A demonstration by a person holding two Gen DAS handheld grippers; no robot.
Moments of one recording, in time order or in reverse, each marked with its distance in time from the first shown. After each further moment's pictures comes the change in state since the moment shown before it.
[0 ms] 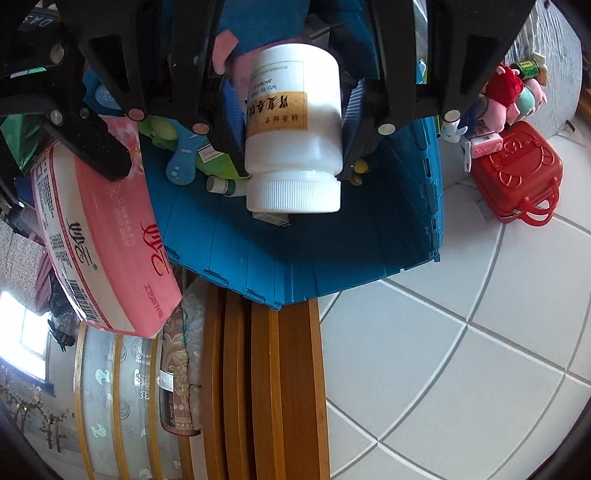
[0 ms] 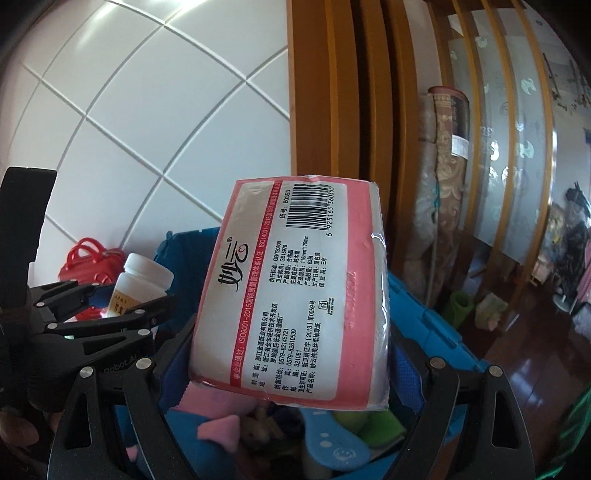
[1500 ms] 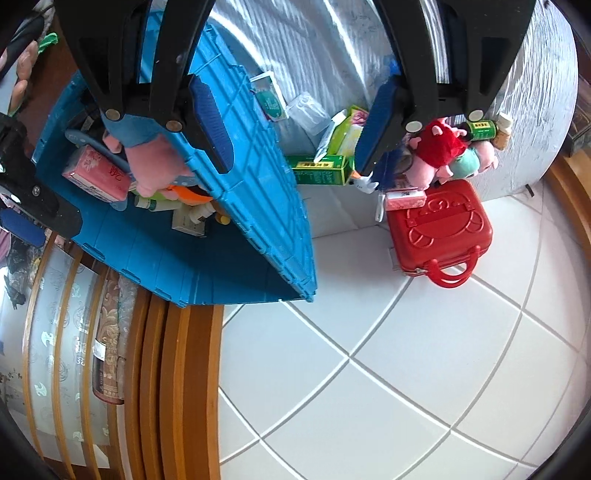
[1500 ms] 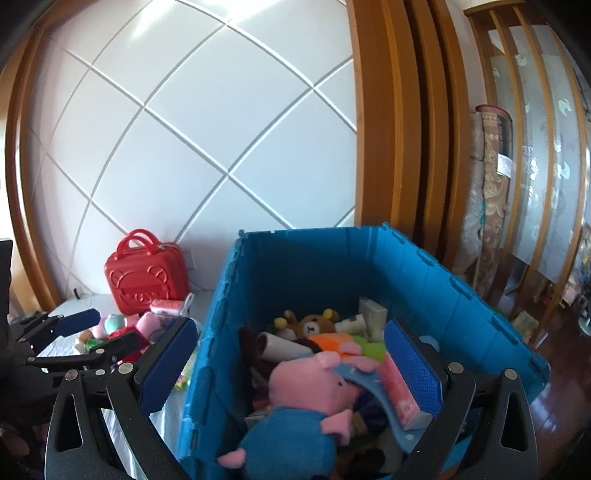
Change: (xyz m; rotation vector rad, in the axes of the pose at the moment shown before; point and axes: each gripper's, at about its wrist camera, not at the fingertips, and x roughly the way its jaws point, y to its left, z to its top) left arm -0.091 0.146 -0.100 -0.198 -0.030 0.181; right arm -0.030 0.111 -0.012 -0.076 -0.033 0.145
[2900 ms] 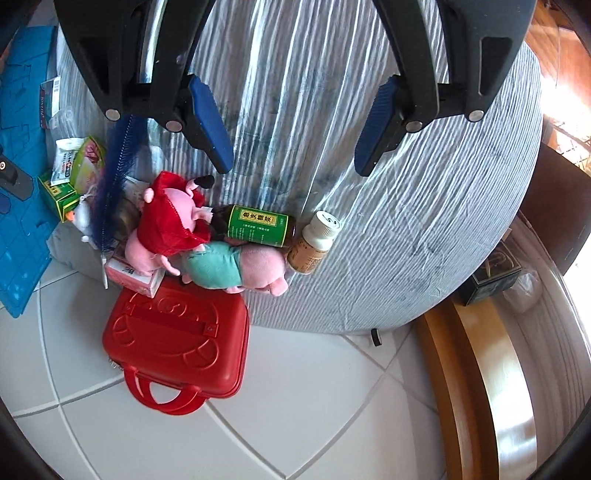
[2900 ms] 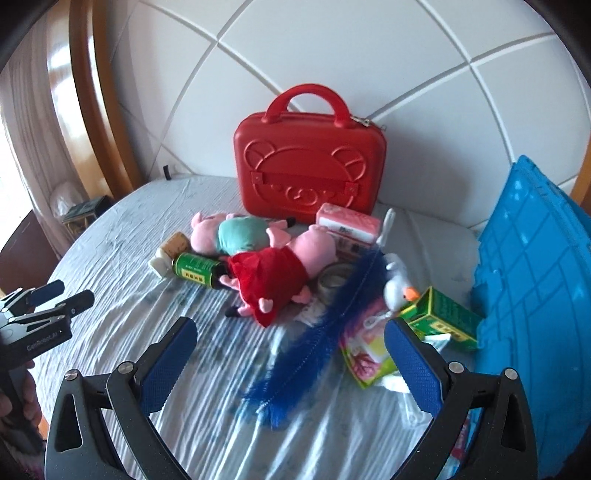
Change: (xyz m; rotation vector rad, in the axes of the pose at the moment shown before) left arm 0.075 0.380 -0.138 -0.412 0.319 0.430; right arm 0.234 0.342 -0.060 -0.278 0.428 0.373
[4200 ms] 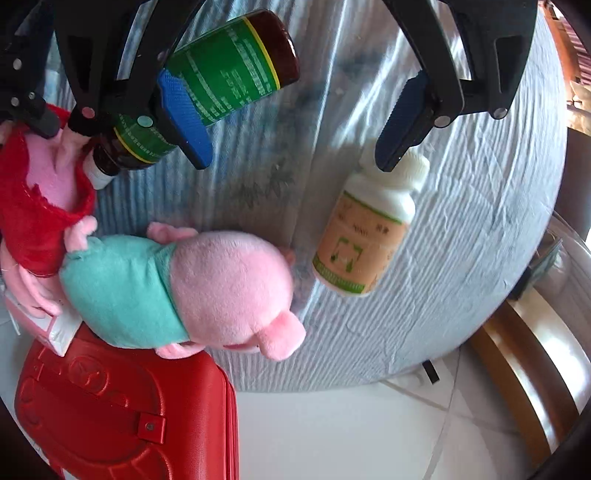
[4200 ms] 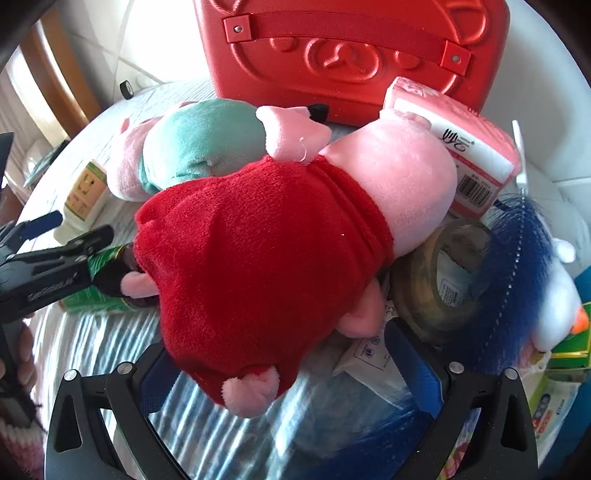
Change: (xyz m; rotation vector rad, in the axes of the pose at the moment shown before) left arm 0.209 -0.021 0.042 0.115 0.152 0.038; right arm 0.248 0.011 -0.005 -0.015 0.288 0.023
